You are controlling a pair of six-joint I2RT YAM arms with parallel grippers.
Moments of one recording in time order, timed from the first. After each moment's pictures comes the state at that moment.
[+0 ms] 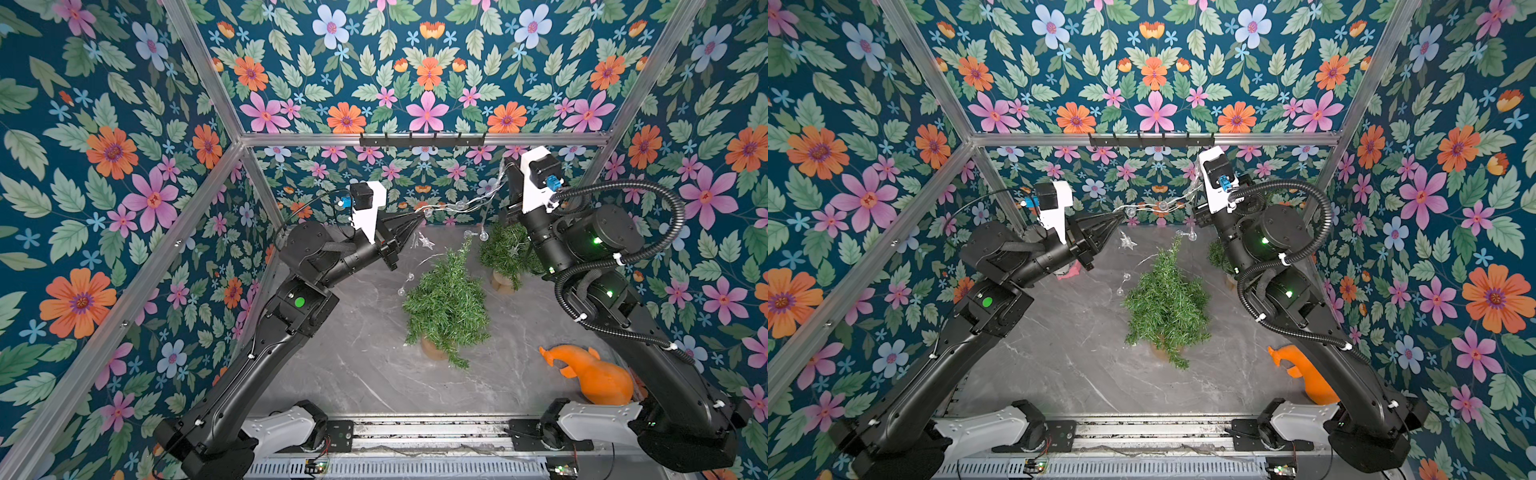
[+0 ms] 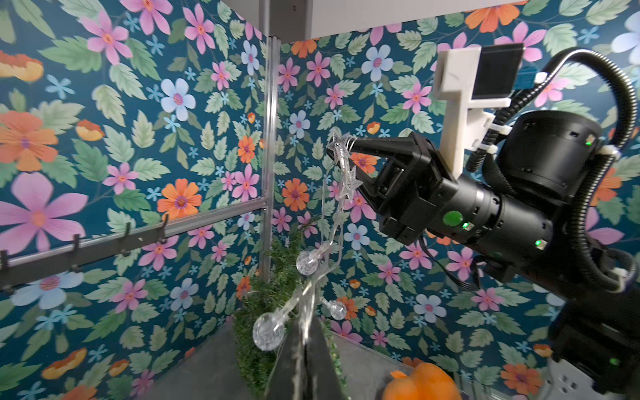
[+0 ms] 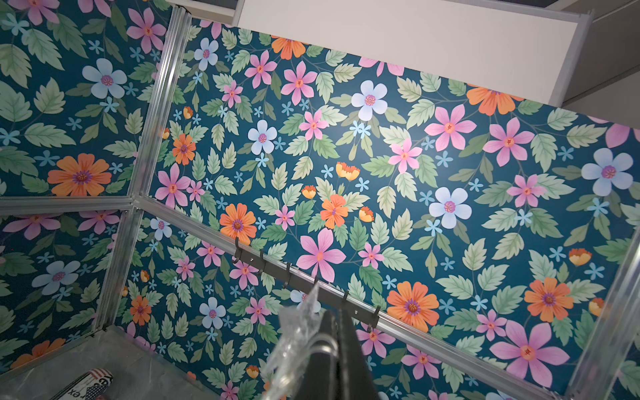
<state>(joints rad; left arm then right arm) -0.67 1.16 1.42 0.05 0.48 -0.23 0.72 1.22 1.66 -0.03 0.33 -0.47</state>
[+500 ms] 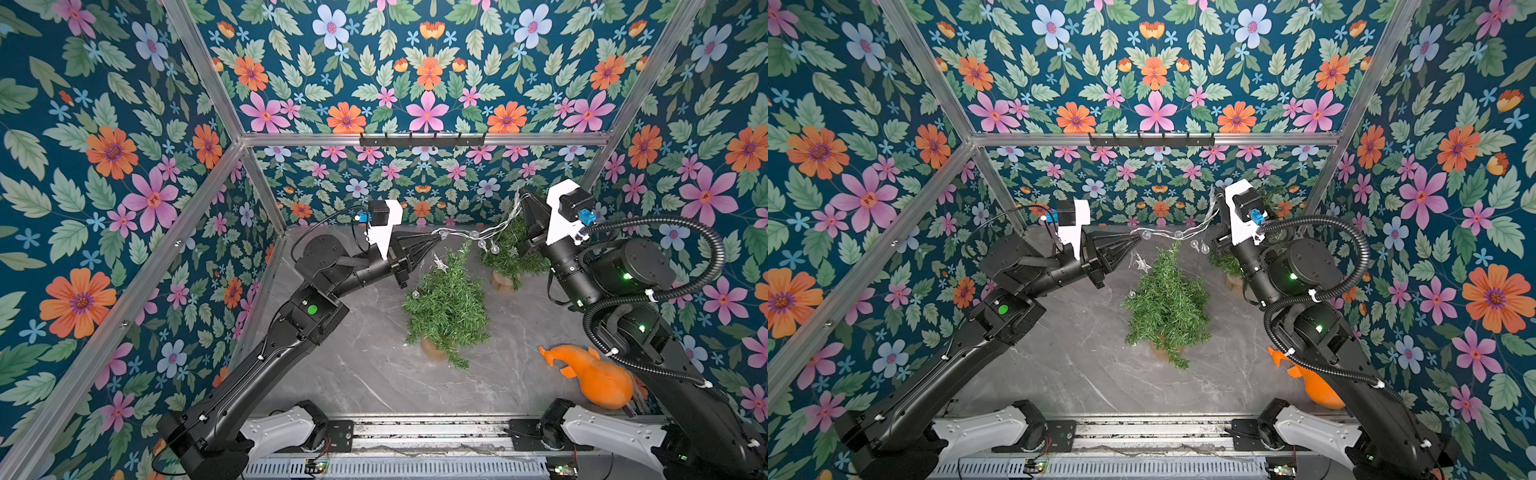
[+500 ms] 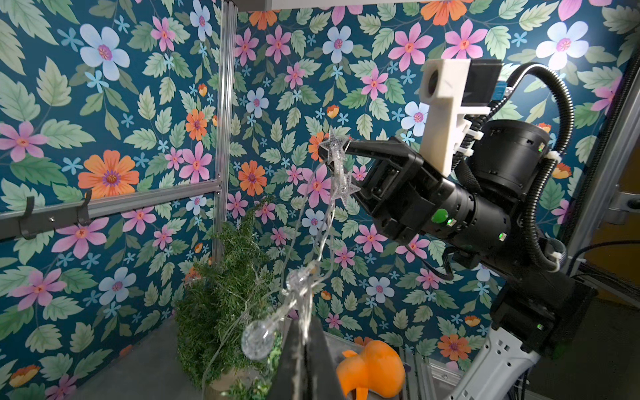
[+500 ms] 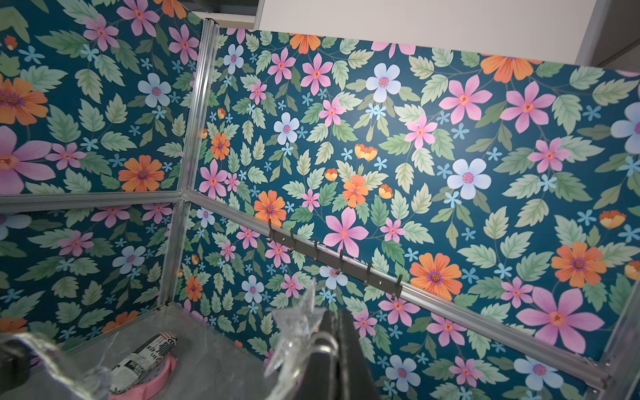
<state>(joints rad) -0.74 1.13 1.29 0.12 0.51 -0.28 0.72 1.00 1.44 -0.10 0.27 -0.35</state>
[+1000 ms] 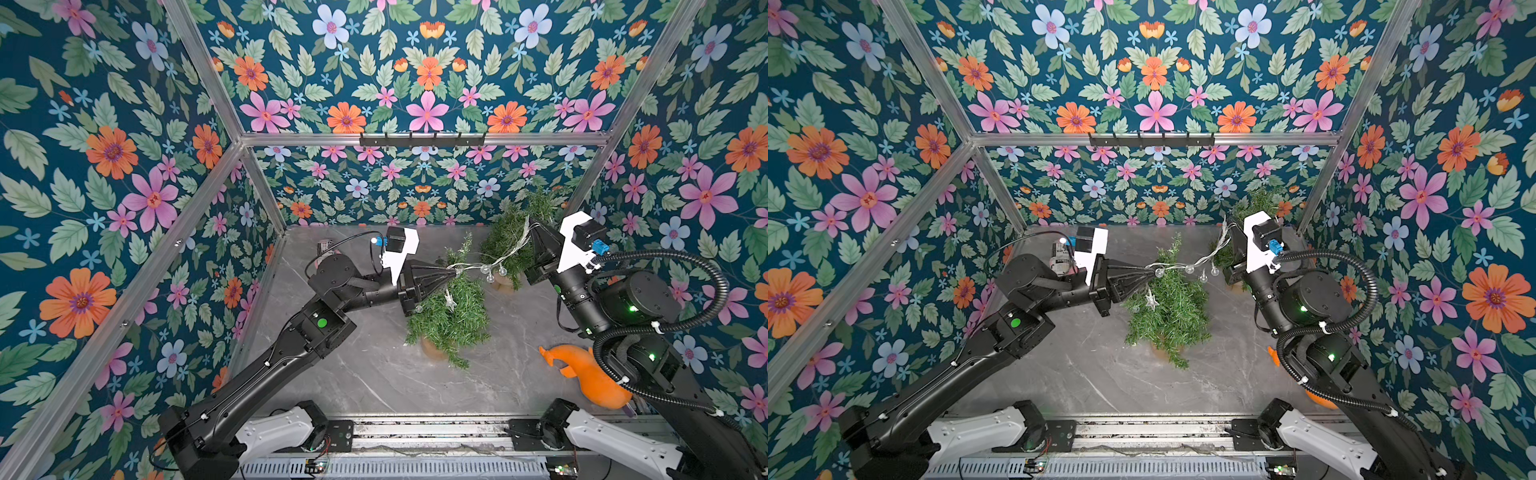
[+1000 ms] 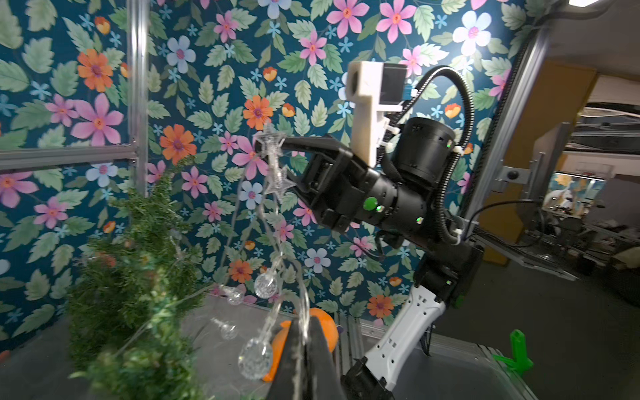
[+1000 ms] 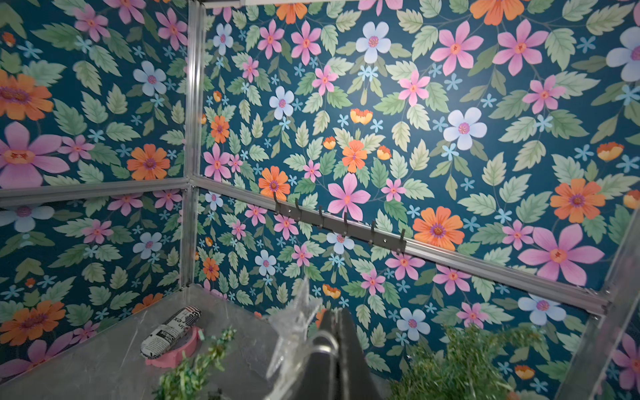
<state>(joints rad) -0.86 1.11 1.17 0.21 0.64 -0.36 0.72 0.84 1.23 -0.10 0.34 -0.25</state>
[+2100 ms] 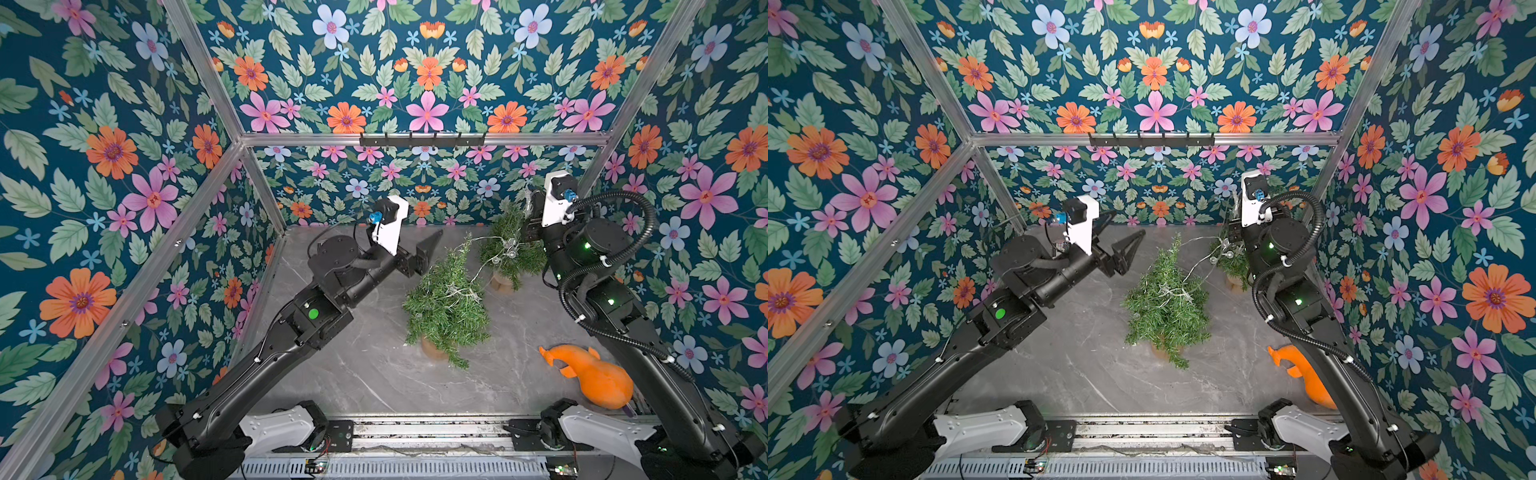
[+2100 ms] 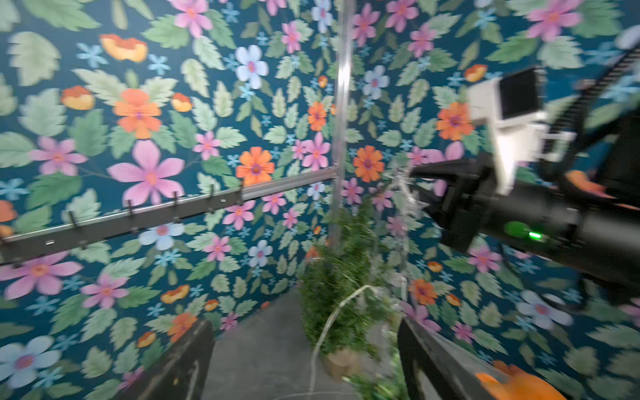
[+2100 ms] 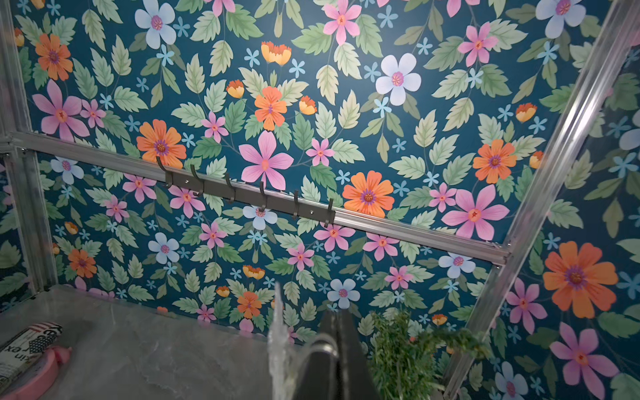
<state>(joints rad) -0.79 1.18 1.42 -0.09 -0.04 -0.05 0.43 1.13 1.42 -0.11 0.32 -0.25</state>
